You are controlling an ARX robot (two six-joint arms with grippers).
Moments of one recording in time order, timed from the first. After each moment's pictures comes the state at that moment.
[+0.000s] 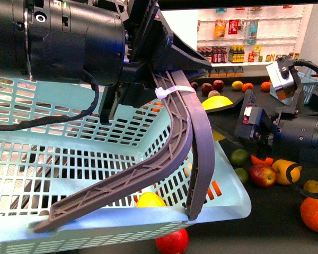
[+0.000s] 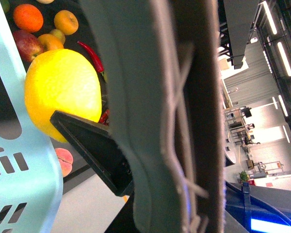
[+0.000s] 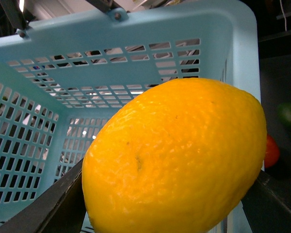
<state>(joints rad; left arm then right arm) -0.41 1.65 1.05 0.36 0.74 -0.80 0.12 1.96 0.80 1.12 -0.66 0.55</state>
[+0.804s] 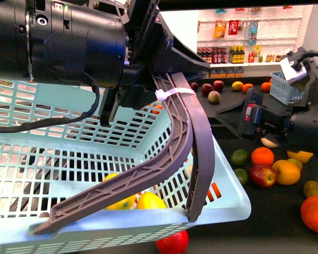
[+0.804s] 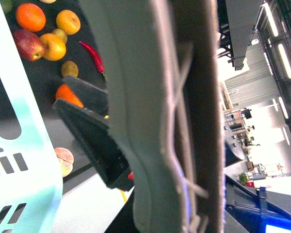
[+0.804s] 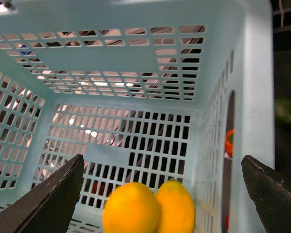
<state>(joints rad) -0.41 1.65 1.05 0.36 0.73 -0.80 0.09 1.81 0.79 0.83 -0.40 0.32</state>
